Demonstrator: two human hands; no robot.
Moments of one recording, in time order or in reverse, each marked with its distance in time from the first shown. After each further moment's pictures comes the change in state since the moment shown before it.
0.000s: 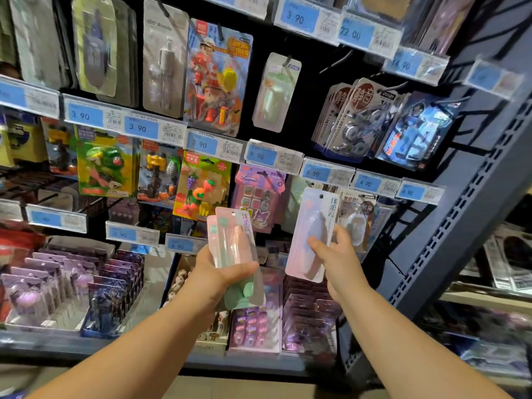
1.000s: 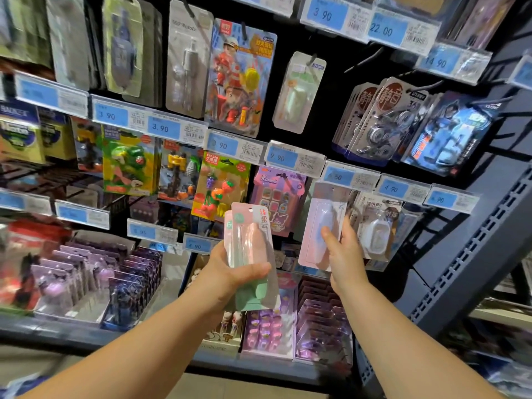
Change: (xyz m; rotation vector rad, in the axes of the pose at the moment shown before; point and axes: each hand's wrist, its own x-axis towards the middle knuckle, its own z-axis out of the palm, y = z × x) left_hand 0.001 0.009 -0.010 0.053 -0.069 0.022; right_hand 0.041 0.026 0.019 -0.028 0.045 -0.070
